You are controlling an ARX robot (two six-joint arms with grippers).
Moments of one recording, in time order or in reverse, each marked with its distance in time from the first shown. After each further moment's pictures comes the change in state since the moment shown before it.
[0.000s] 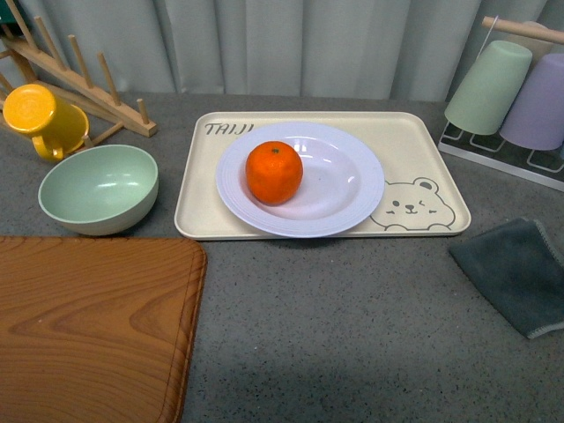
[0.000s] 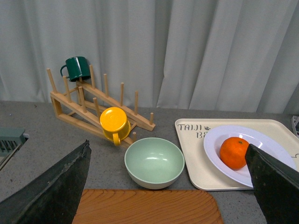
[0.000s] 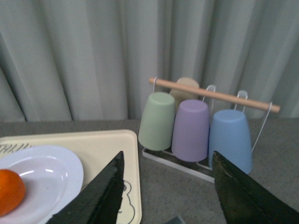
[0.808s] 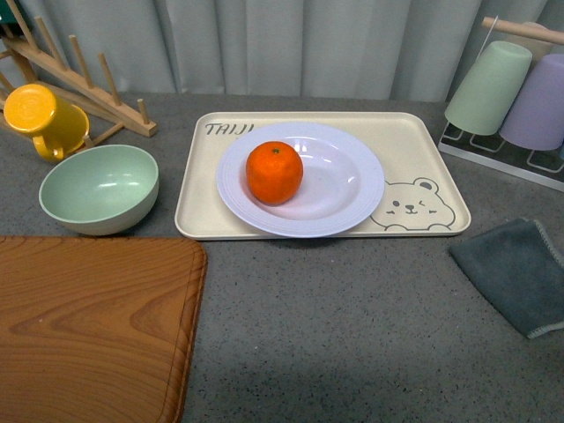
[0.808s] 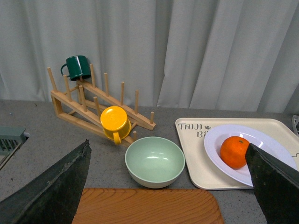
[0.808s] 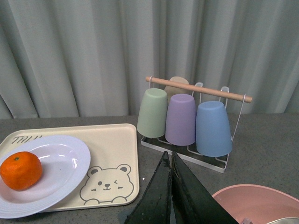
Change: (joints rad) left arm 0.000 0.000 0.000 0.000 0.000 0.000; right arm -0.069 -0.624 -0.203 -0.393 -0.070 -0.005
